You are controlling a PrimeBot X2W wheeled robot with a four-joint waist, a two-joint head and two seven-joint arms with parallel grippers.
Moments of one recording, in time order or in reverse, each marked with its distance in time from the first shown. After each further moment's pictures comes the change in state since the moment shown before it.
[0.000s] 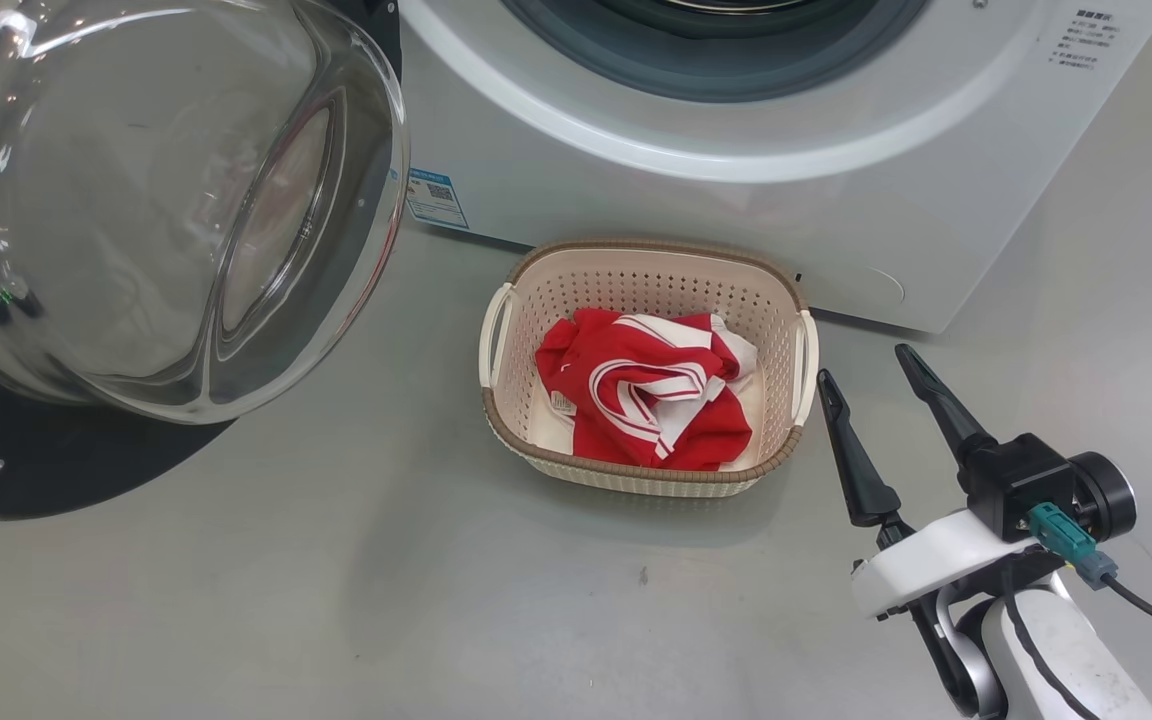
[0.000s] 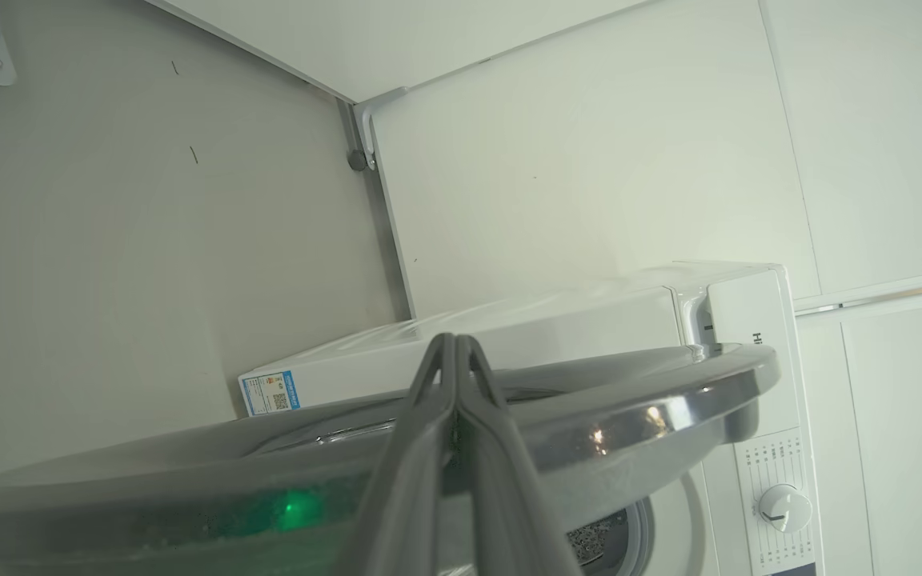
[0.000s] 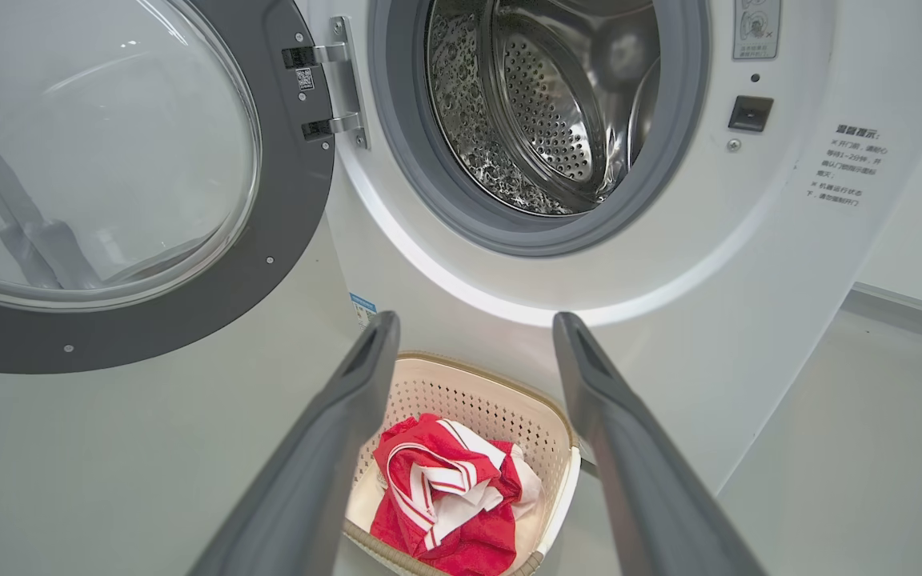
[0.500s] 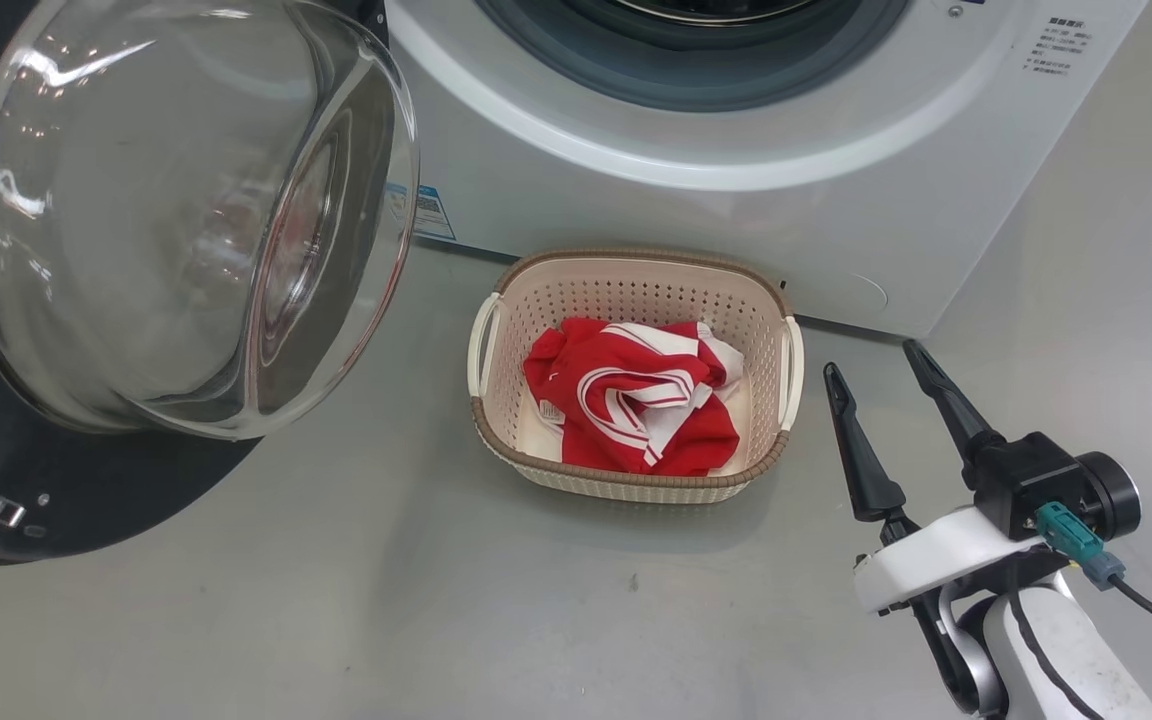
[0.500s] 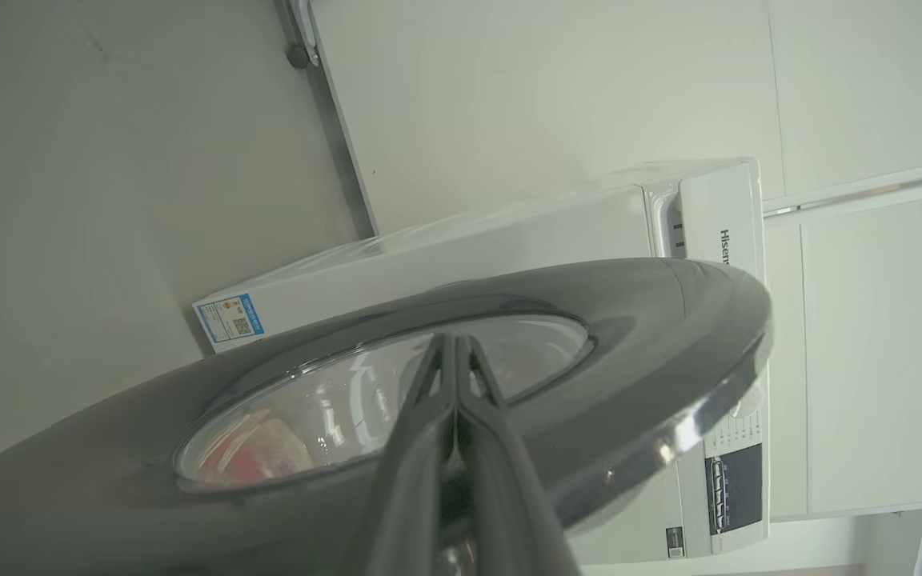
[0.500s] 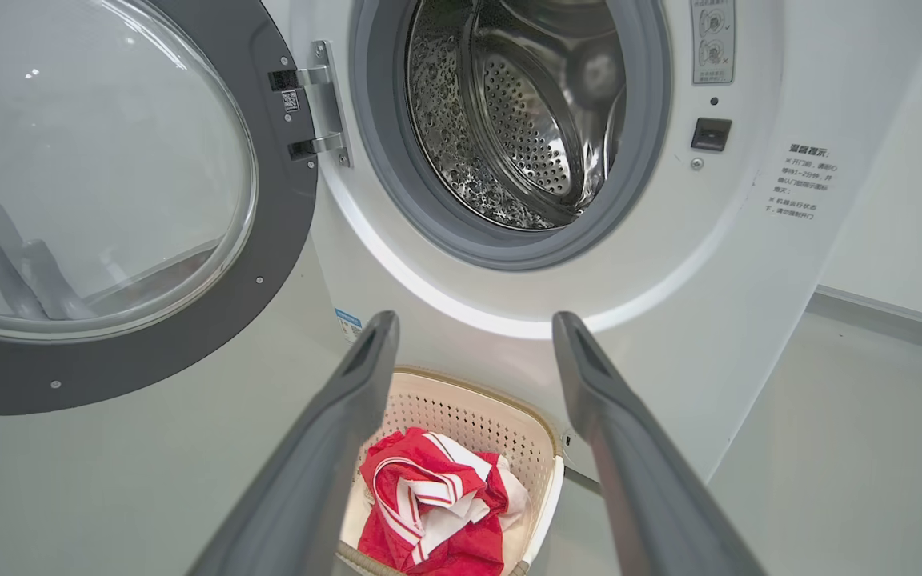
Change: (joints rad) left arm 0.055 0.010 -0.007 -0.031 -0.066 -0.087 0.159; right arm 0.000 0.009 -0.011 0.000 0.003 -0.002 -0.012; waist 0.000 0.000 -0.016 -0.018
